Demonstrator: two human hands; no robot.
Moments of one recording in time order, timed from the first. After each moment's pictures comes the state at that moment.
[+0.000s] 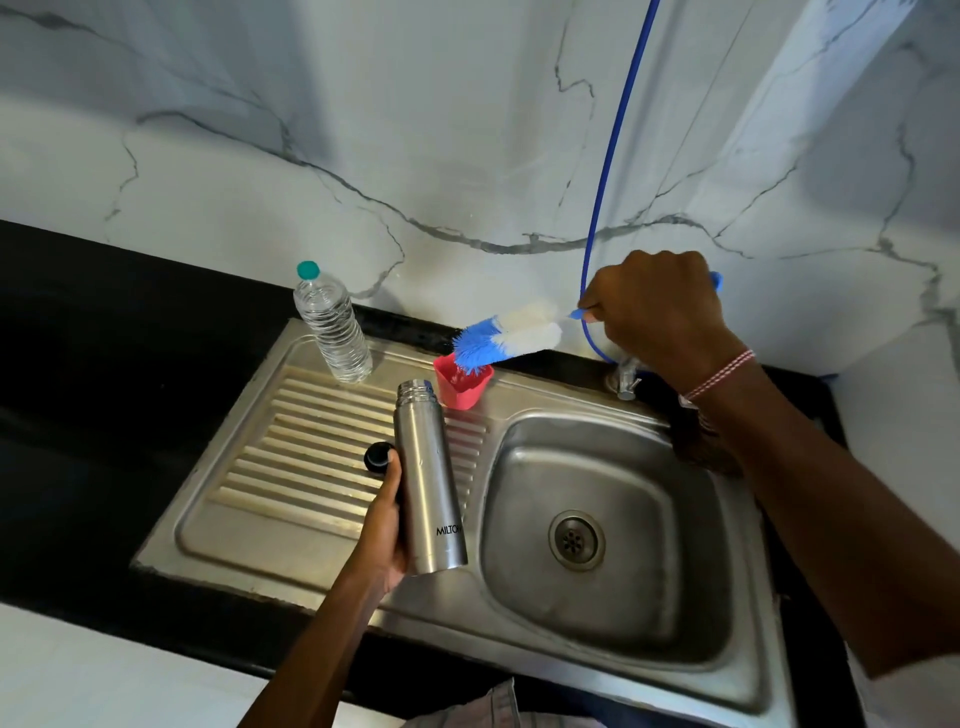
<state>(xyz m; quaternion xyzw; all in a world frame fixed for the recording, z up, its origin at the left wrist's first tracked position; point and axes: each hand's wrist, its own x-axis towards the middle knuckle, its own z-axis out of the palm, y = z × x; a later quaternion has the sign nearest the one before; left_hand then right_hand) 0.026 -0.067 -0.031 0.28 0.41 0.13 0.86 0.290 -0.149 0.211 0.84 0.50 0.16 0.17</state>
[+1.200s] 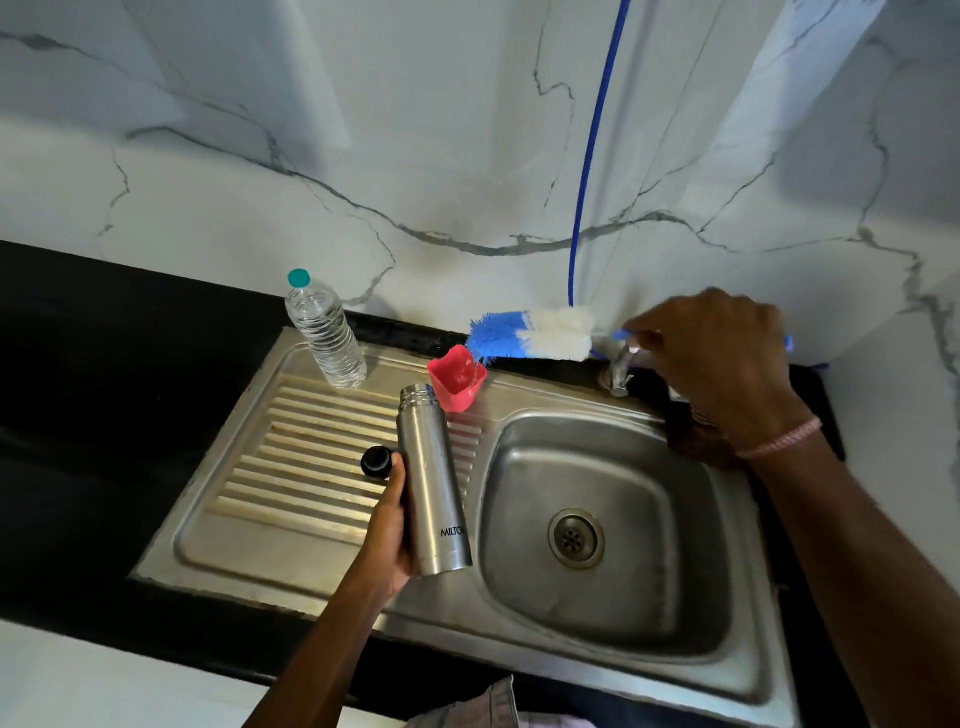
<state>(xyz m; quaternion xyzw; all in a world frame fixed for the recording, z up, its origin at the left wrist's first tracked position) 0.031 -0.073 -0.030 0.28 0.41 0.12 0.86 0.290 -0.219 0.206 0.90 0.40 0.14 0.07</state>
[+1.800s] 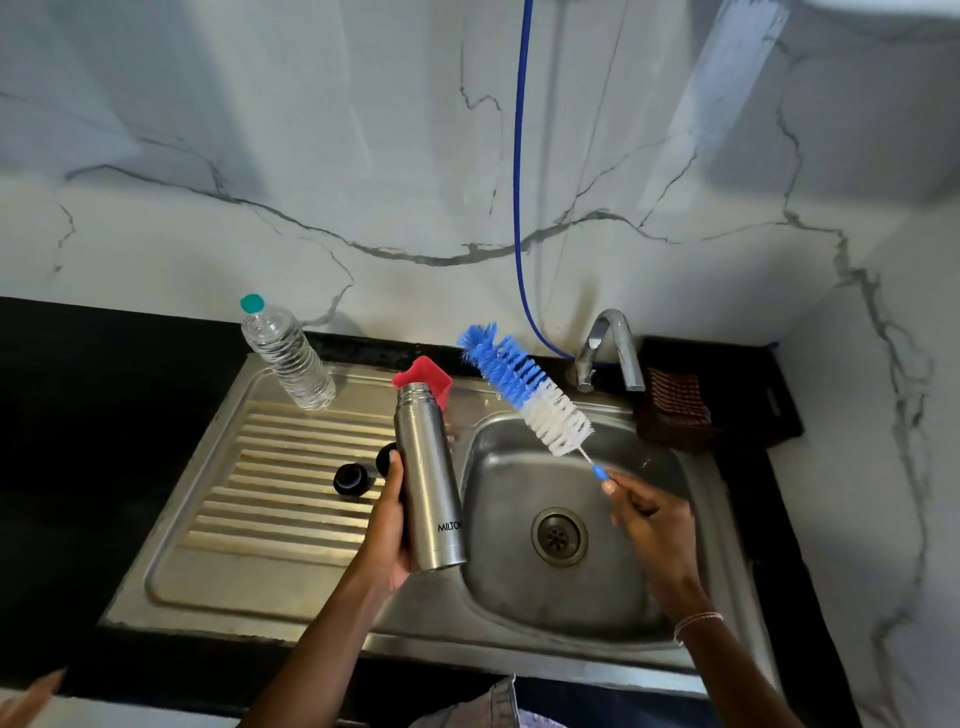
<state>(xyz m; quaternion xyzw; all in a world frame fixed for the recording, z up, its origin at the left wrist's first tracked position) 0.064 -0.083 -0.028 0.32 0.42 0.09 0.84 0.233 -0.335 -0.005 0.84 0.14 -0.11 -0.52</state>
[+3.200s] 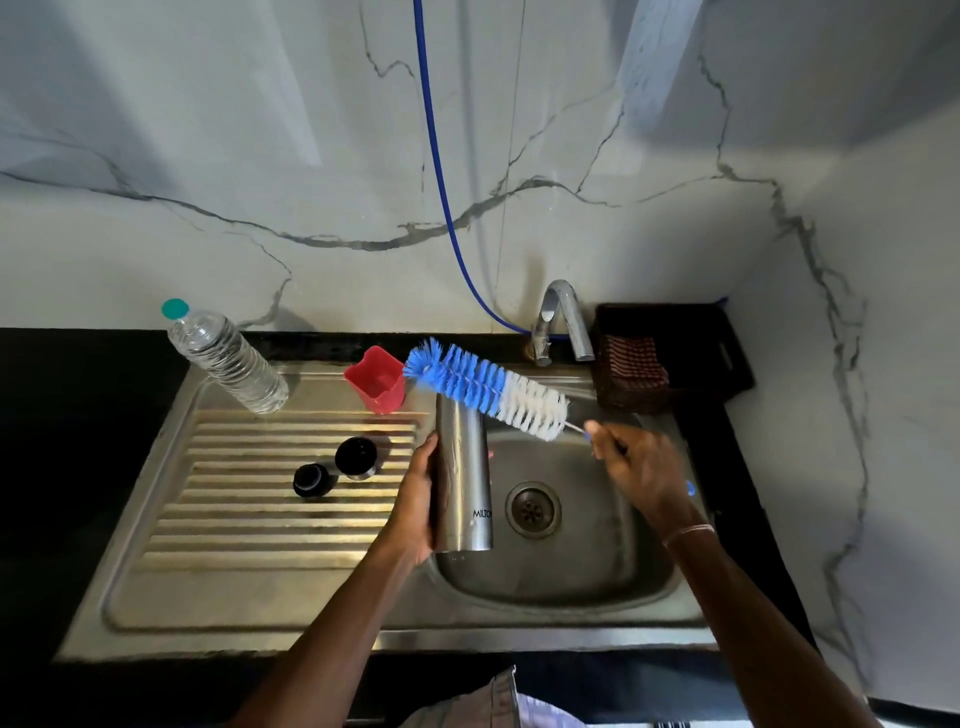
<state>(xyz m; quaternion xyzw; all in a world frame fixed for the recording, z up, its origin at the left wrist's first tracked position) 0.125 -0.125 -0.026 0.35 0.37 0.00 0.86 0.293 -0.355 0.002 0.91 0.28 0.04 -0.31</state>
